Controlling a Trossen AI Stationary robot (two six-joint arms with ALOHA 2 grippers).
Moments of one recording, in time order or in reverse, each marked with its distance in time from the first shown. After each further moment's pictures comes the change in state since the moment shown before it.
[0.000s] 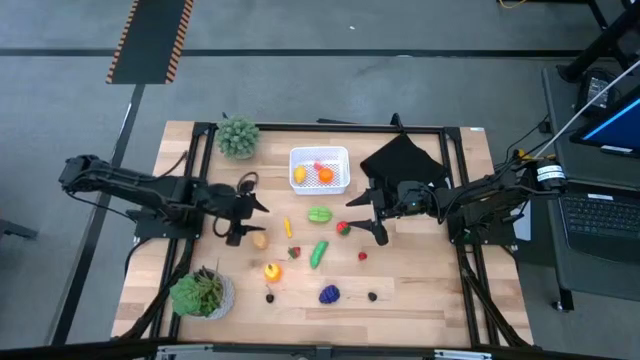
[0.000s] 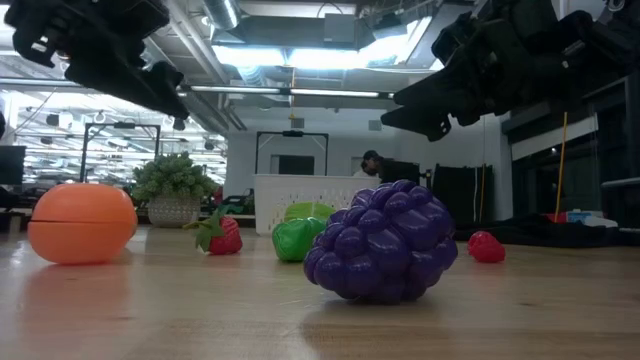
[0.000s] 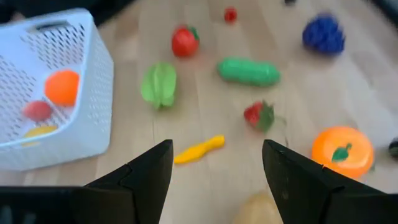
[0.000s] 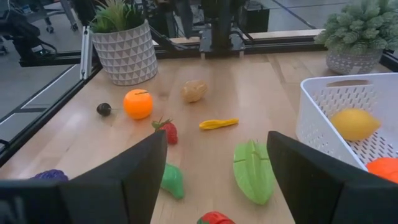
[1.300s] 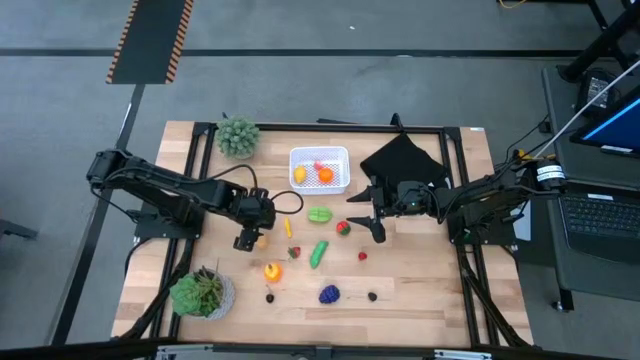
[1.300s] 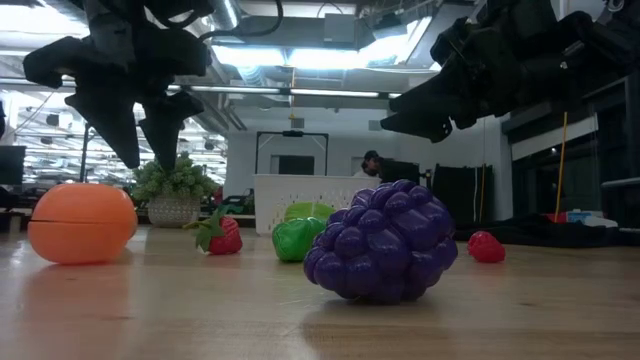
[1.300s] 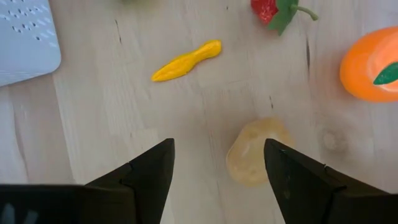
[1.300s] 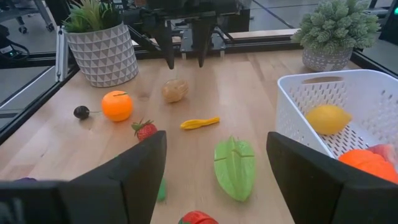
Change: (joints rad) left arm -0.010 0.465 0.312 -0.405 -0.001 -0.024; right arm 0.000 0.000 0.000 -0.010 0.075 0.002
